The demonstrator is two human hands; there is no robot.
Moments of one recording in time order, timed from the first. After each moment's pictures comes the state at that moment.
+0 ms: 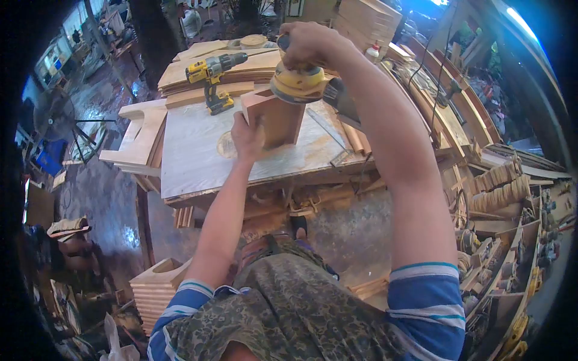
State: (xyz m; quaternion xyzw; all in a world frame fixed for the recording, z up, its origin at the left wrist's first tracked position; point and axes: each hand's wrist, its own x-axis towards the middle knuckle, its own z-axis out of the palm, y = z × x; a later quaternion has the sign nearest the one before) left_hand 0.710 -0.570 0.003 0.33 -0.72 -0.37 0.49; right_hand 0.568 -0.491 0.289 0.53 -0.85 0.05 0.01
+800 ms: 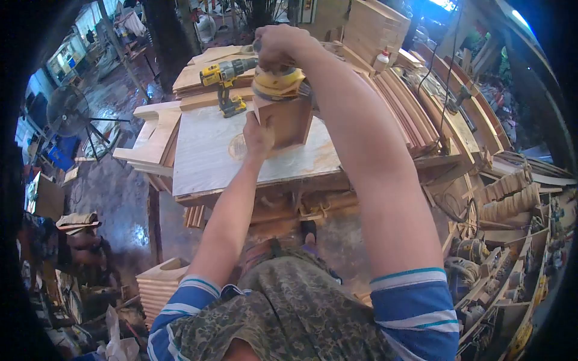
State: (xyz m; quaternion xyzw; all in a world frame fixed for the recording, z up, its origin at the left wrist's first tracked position) left_hand 0.699 -0.582 -0.004 0.32 -0.74 -0.34 0.48; right_hand 0.596 -0.542 0.281 0.56 -0.82 0.08 0.05
